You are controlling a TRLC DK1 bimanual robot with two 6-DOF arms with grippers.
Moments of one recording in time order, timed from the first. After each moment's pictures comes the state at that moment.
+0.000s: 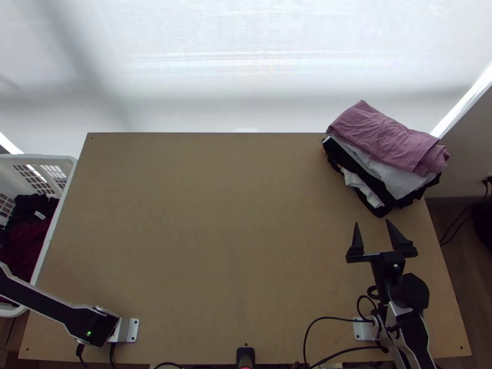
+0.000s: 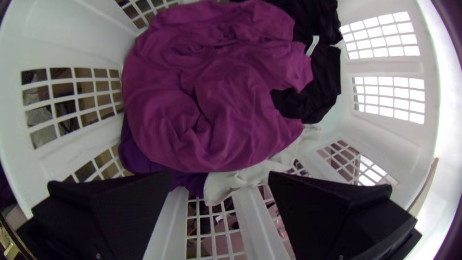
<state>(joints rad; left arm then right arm) 1.18 2.49 2.13 -1.16 0.04 -0.12 0.25 0.01 0.01 0.04 0.19 -0.14</state>
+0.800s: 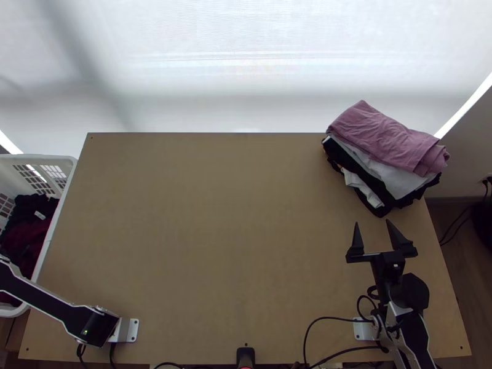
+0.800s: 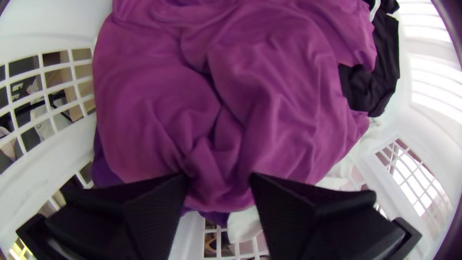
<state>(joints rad) 1.18 2.76 2.20 -1.09 -0.07 -0.07 0.25 0.01 0.01 0.04 0.19 -0.14</state>
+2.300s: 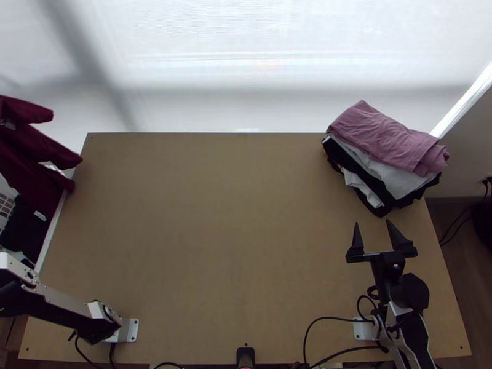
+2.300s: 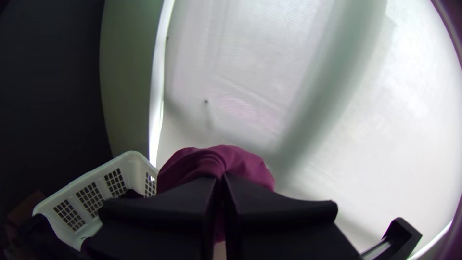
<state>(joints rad) 0.64 1.65 2.22 -0.92 0.16 -0.21 0.25 0.01 0.01 0.04 0.19 -0.14</state>
